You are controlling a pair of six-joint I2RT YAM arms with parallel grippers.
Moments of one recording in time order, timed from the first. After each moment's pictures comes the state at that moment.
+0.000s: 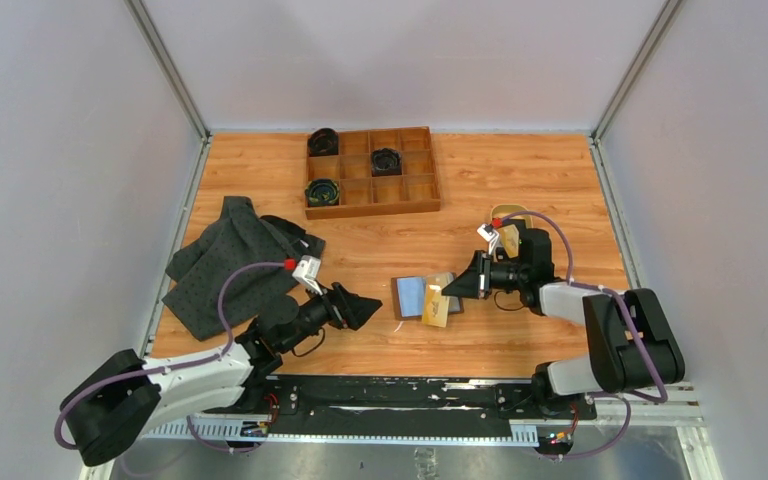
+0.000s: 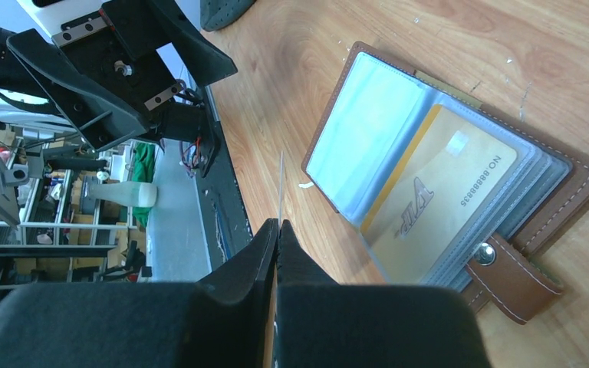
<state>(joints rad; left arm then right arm) -0.83 0.88 0.02 0.75 -0.02 -0.78 0.16 1.38 0.38 0.40 -1.15 0.46</state>
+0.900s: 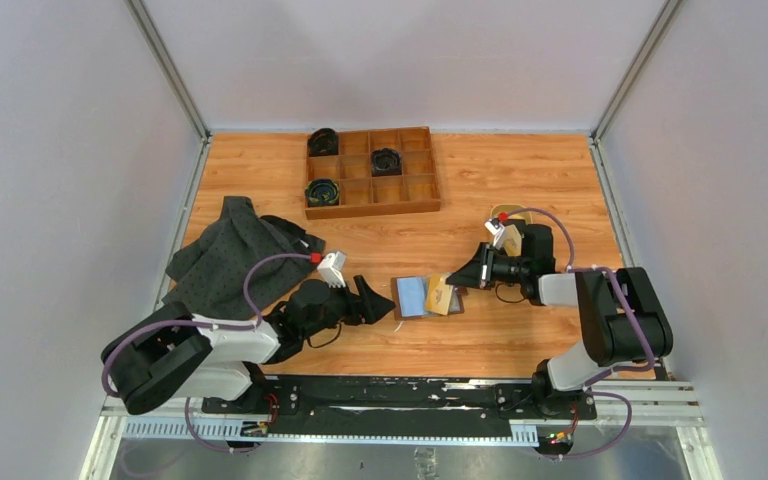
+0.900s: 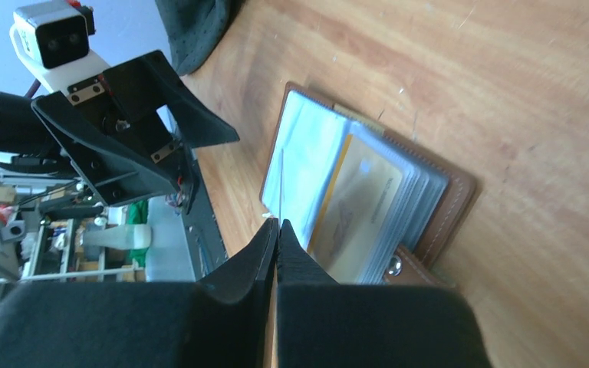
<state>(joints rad) -0.85 1.24 0.16 0.75 0.02 -0.88 0.10 1.52 0.42 0.47 -1.10 0.51</state>
